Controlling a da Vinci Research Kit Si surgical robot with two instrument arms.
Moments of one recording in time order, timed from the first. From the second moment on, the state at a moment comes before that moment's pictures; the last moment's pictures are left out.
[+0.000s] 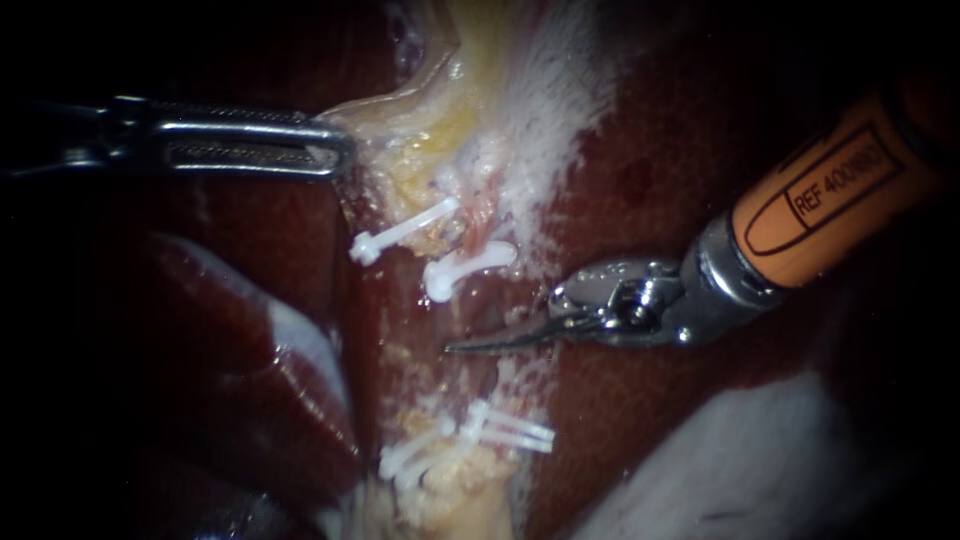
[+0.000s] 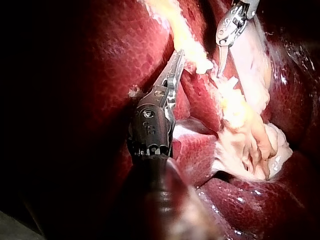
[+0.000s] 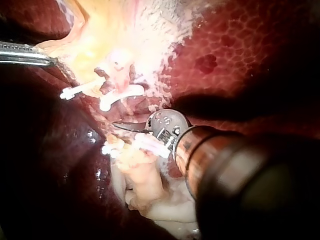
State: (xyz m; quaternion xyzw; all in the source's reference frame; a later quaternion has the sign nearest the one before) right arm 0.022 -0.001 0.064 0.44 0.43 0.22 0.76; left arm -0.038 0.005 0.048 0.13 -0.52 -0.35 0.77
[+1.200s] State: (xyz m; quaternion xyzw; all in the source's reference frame) right arm 0.018 0.000 0.064 0.39 0.47 0.20 0.77; left arm -0.038 0.005 0.048 0.13 -0.52 -0.35 0.77
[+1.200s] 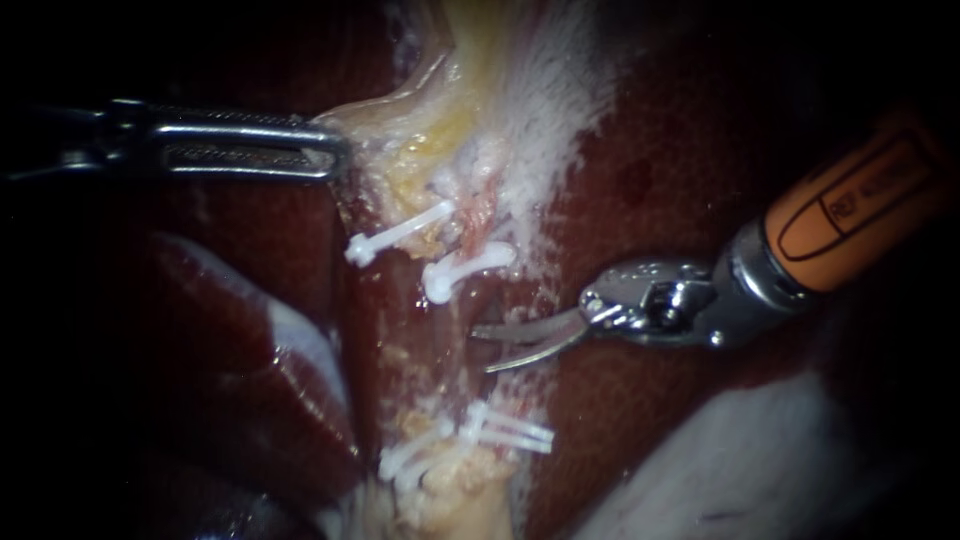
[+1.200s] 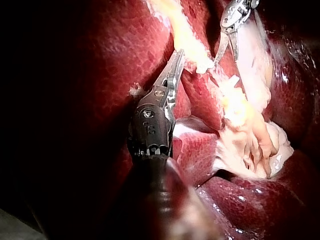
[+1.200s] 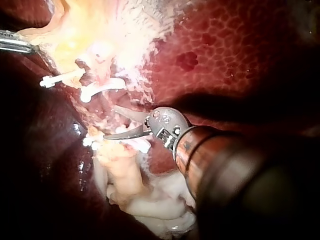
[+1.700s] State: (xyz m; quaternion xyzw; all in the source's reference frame) right arm 0.014 0.004 0.061 0.30 0.49 0.13 0.81; left arm -0.037 0.005 0.049 0.14 -0.52 -0.35 0.77
